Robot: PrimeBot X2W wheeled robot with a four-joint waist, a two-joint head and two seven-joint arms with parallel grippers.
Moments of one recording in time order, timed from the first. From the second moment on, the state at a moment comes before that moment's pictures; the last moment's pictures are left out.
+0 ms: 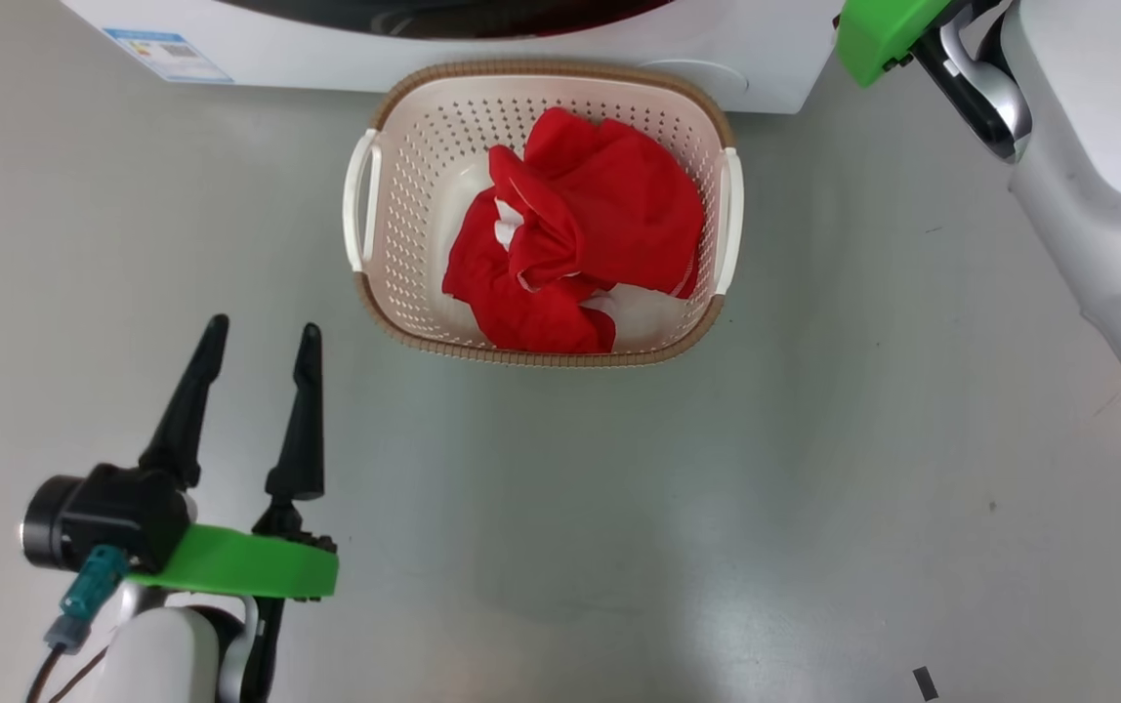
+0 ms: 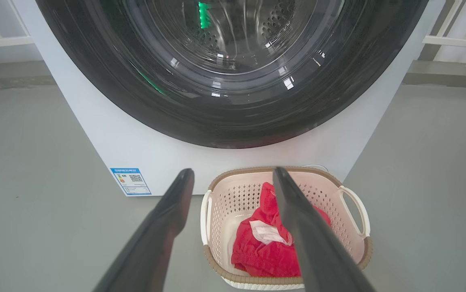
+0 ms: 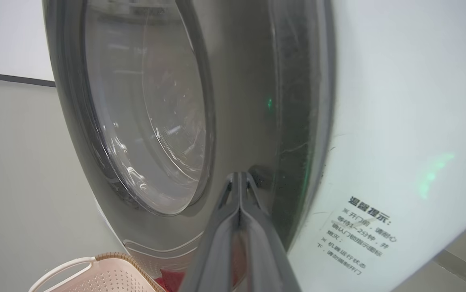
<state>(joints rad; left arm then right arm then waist) -0.32 0.04 -0.01 0.18 -0.15 -0.12 -0.25 -1.34 -0.21 0.65 0.87 0.41 0.14 -0.26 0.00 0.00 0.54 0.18</state>
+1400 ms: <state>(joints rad) -0.18 0.08 0.07 0.16 -0.27 -0.12 -0.25 -0.44 -0.19 0.18 0.31 0.34 0.13 -0.26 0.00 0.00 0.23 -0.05</state>
